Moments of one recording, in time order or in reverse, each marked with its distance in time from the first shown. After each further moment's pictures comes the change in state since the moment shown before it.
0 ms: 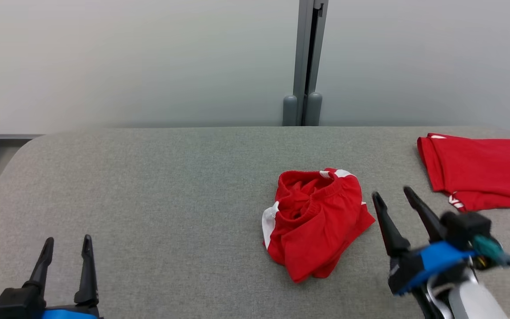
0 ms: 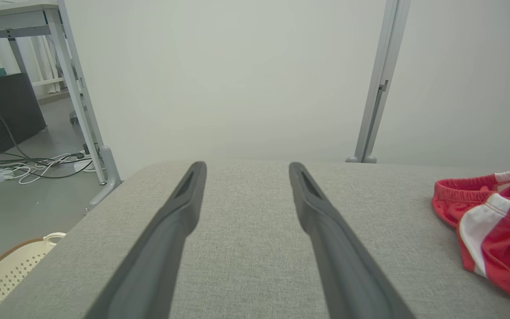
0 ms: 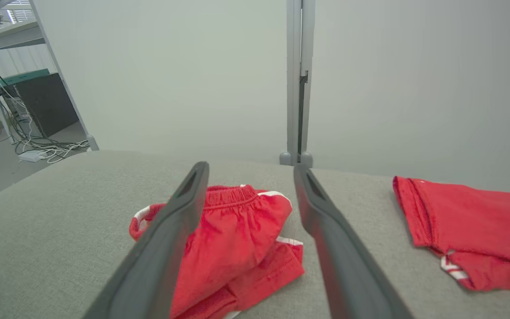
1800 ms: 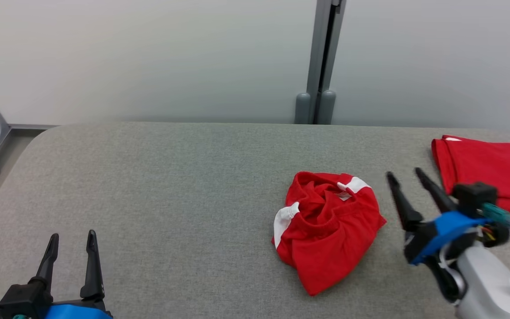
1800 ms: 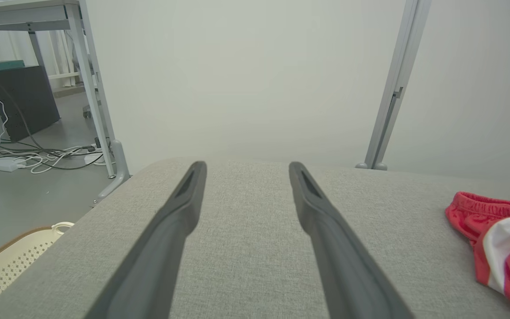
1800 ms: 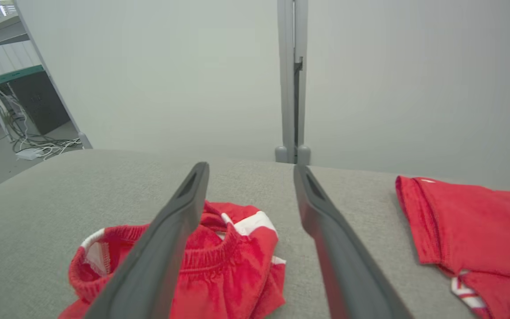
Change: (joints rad) left arm -0.044 -0.070 0.021 0.056 0.031 -0.026 -0.022; right arm -0.352 -0.153 0.271 0.506 0.269 0.000 -0.170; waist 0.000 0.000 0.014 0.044
